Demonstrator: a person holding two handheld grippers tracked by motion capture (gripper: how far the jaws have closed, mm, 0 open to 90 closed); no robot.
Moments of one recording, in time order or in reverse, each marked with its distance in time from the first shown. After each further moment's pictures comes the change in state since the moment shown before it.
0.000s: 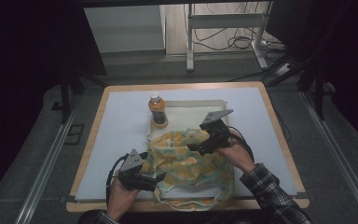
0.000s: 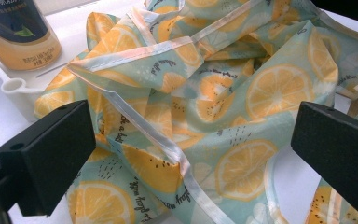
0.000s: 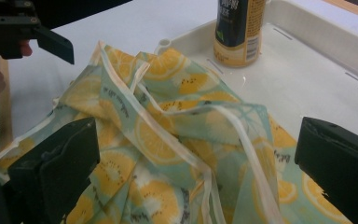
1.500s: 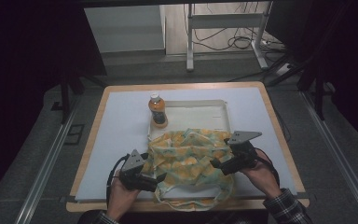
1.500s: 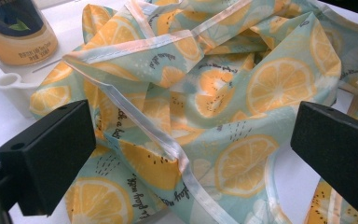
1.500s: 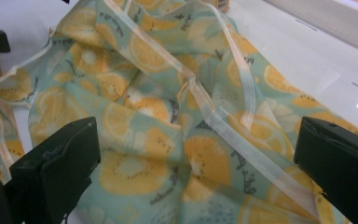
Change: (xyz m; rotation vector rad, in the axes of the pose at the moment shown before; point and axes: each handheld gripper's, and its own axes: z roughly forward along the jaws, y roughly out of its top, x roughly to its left) left arm -0.001 -0.001 0.002 0.022 -0.002 0.004; right arm 0.020 -0.067 -0.060 0.005 -0.129 -0.005
